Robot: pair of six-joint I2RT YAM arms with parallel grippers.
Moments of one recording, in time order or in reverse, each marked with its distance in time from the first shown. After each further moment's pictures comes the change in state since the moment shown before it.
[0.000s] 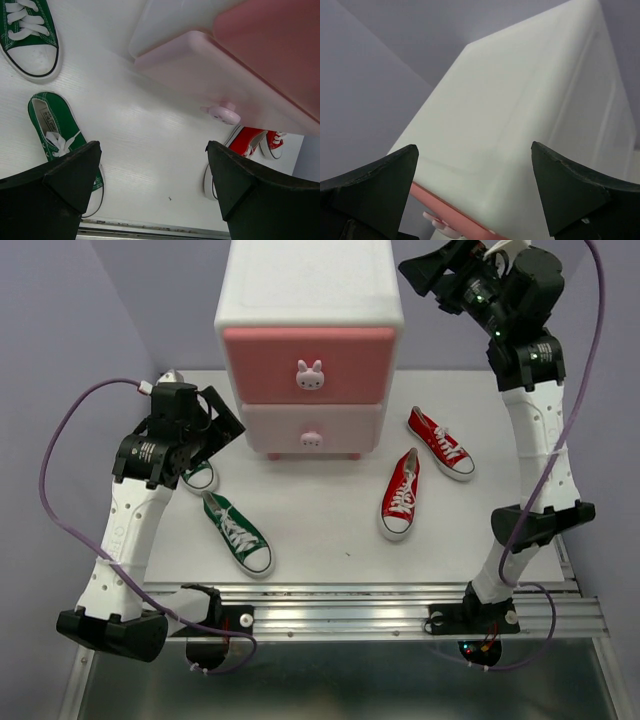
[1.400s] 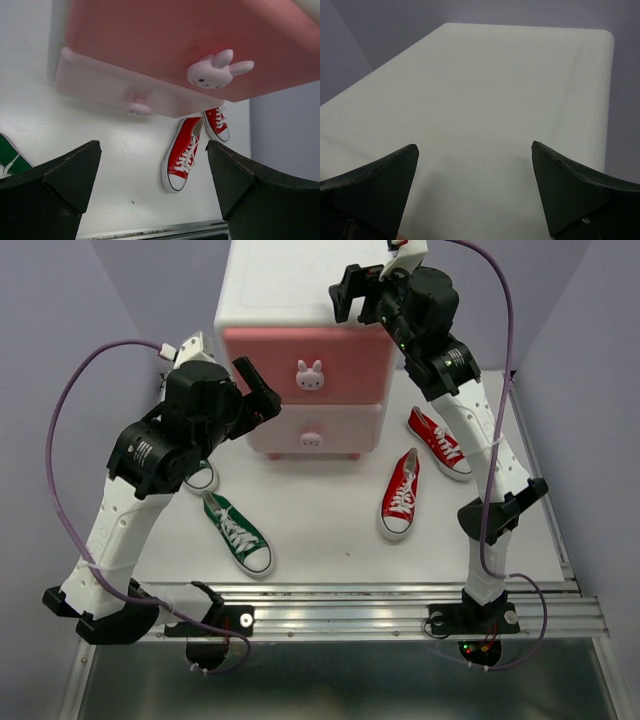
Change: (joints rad) left arm -0.375 0.082 0.361 -0.084 -0.202 -0.064; right arm 0.369 0.193 0.095 0.127 0.403 -0.551
